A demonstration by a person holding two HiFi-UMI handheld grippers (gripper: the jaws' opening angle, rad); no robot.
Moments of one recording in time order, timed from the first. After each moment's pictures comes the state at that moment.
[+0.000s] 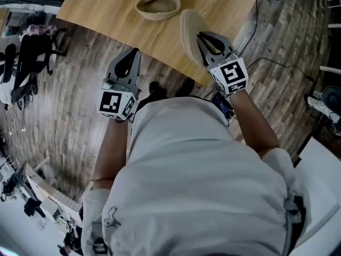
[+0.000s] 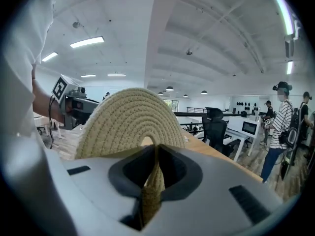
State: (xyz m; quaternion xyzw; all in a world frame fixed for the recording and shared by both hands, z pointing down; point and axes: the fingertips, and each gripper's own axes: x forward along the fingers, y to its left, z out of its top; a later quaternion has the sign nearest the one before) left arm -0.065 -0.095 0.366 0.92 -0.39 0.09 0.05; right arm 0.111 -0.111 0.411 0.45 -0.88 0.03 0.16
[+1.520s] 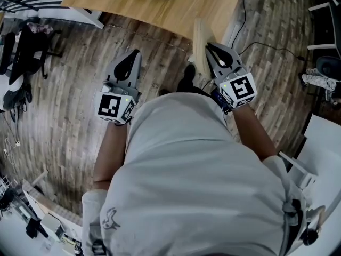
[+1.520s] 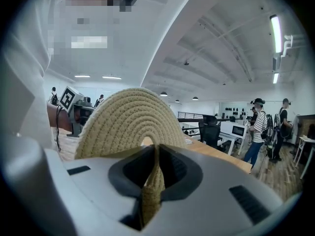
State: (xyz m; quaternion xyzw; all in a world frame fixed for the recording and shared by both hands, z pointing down) left arm -0.197 0.072 0.344 0.94 -0.34 0.03 0.04; right arm -0.008 0.102 0.371 0.51 -0.85 0.01 0.13
